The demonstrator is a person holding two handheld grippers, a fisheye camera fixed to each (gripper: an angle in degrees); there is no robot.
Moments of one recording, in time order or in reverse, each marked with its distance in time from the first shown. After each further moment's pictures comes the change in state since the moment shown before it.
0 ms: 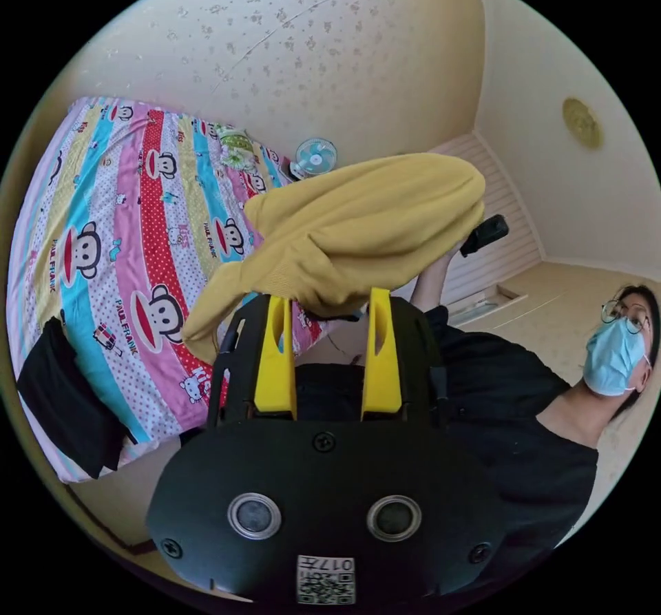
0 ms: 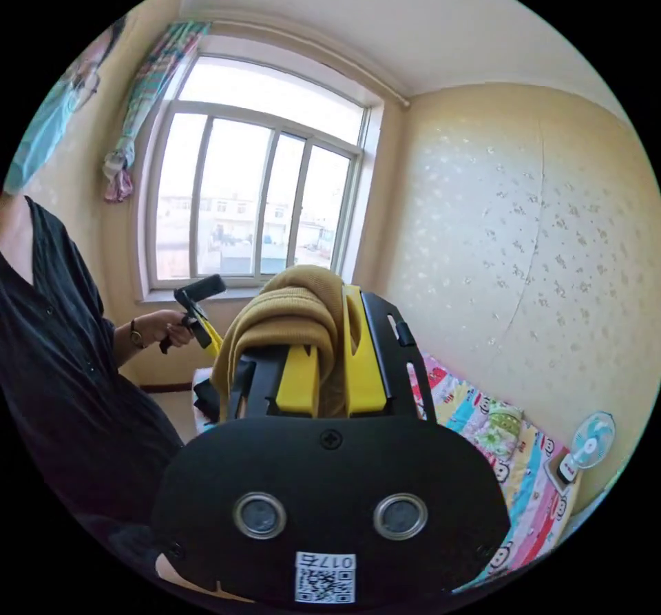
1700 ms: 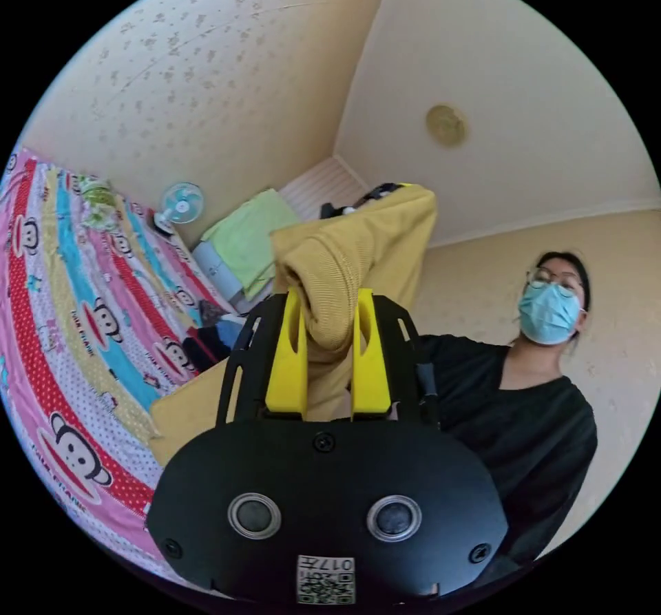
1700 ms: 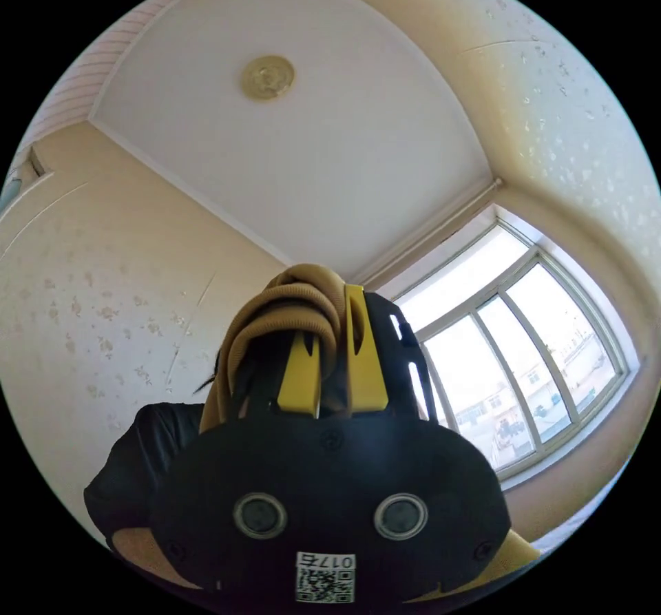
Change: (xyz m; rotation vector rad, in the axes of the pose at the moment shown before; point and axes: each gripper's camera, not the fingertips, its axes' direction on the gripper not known) left arm -0.017 -0.006 0.028 0.117 0.628 0.328; right arm 0.154 0.060 0.009 0.776 -1.110 0.569
